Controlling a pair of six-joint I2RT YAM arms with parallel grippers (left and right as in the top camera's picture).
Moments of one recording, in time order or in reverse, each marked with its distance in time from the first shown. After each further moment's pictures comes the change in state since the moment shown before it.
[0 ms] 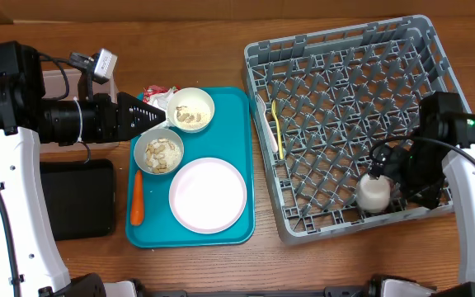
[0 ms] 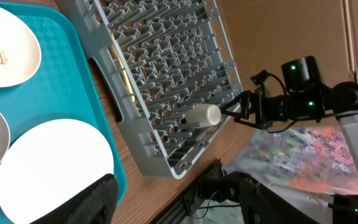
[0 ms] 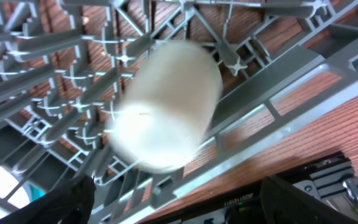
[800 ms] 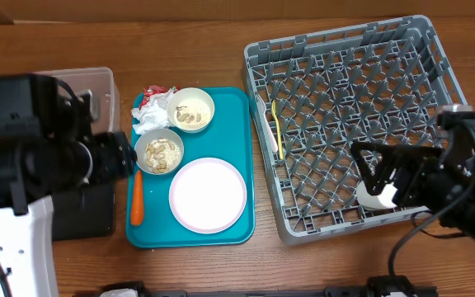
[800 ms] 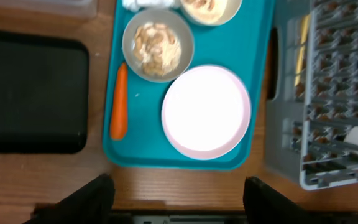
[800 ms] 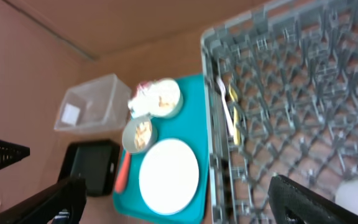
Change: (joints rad) left arm -0.163 -0.244 -0.086 -0.020 -0.818 -0.427; right arm 0.191 -0.457 0.278 0.196 -0.395 -0.051
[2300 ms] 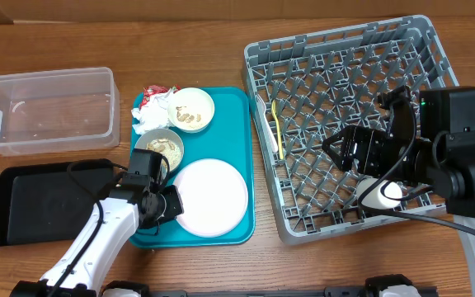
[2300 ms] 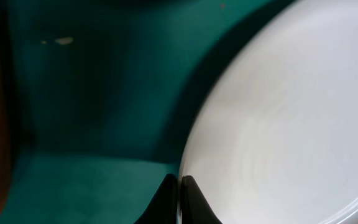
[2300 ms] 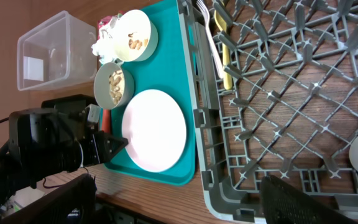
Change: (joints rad) left arm -0.221 0.027 -1.123 0.984 -0.038 -0.288; right arm 0.081 0.222 -0.069 -0.057 0.008 -0.002
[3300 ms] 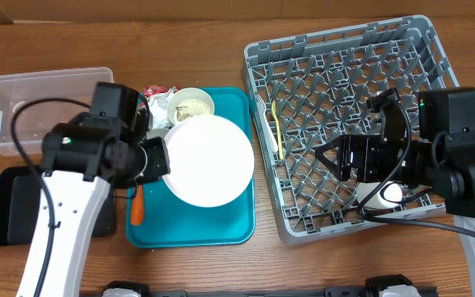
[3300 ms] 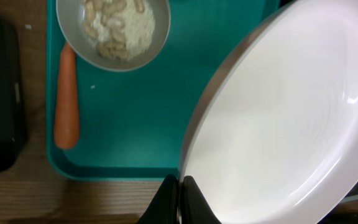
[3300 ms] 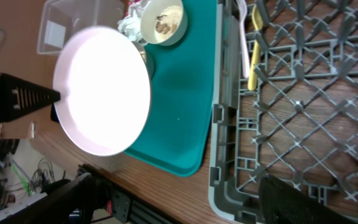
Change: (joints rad) left arm 0.000 0.001 0.788 -0.696 0.029 0.081; right arm 0.004 0.001 0.000 -0.013 -0.102 -0.166
